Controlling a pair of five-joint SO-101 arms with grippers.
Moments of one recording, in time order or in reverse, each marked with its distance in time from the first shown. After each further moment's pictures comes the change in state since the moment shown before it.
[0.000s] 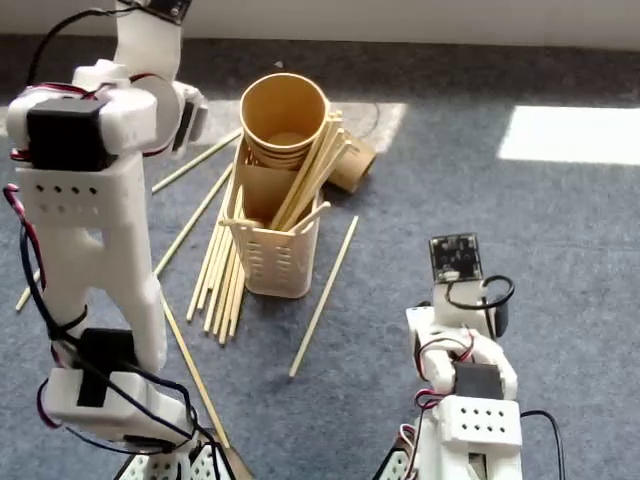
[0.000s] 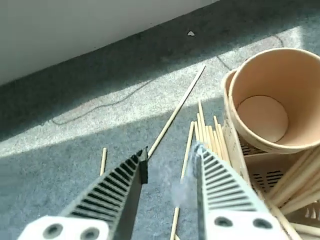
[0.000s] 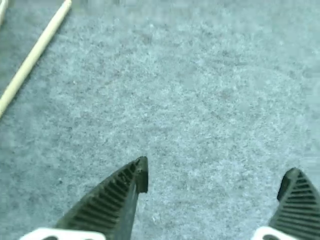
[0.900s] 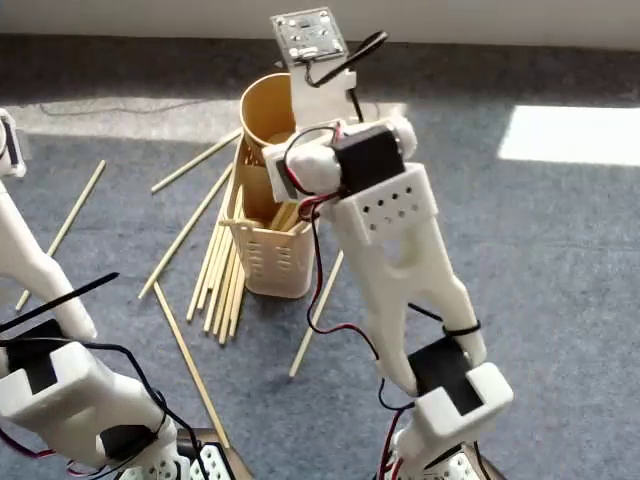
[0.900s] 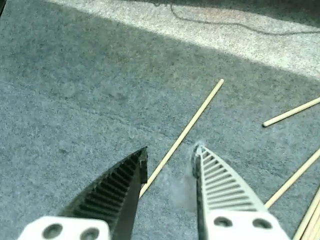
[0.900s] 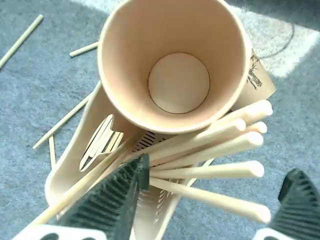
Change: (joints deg) left arm -33.3 6.9 11.5 -8.4 2.2; right arm -32.2 81.7 -120.5 48.2 -20.0
